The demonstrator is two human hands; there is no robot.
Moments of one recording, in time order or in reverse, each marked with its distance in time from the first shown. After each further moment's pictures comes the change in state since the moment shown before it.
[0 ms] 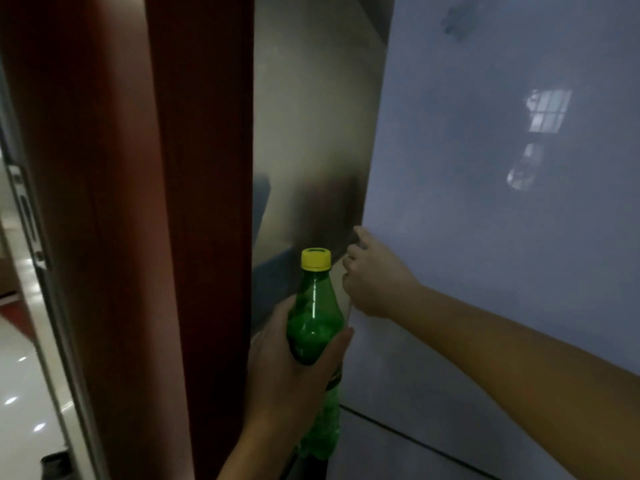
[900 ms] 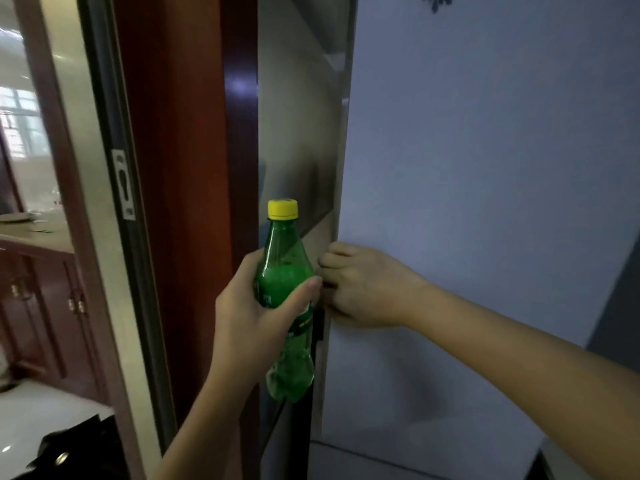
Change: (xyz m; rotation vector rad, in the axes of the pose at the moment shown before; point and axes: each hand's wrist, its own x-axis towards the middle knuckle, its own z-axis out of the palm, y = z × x) left_hand -0.068 0.065 -0.099 -0.080 -0.134 0.210; right_hand -0.142 -0.045 -0.125 0.361 0.513 -0.089
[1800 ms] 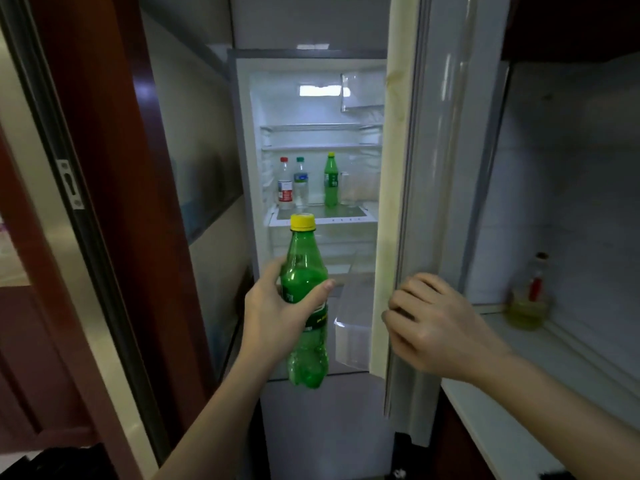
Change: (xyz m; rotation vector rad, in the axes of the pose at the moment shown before) left_hand -0.142 0.104 0.029 -0.189 -0.355 -0.018; right_hand -0.212 -0.180 -0.219 -0.069 -0.043 0.618
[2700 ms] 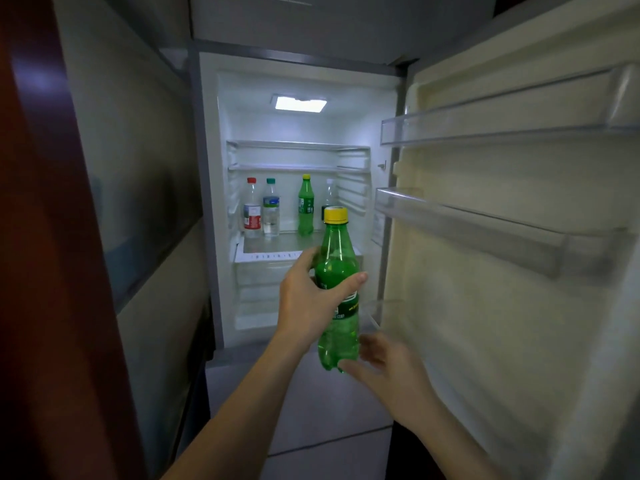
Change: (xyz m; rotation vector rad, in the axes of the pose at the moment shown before) left_hand 0.182 -0.085 0.073 -0.263 -0.185 -0.055; right_hand 0.066 0.013 0.176 0.872 -0.121 1.100
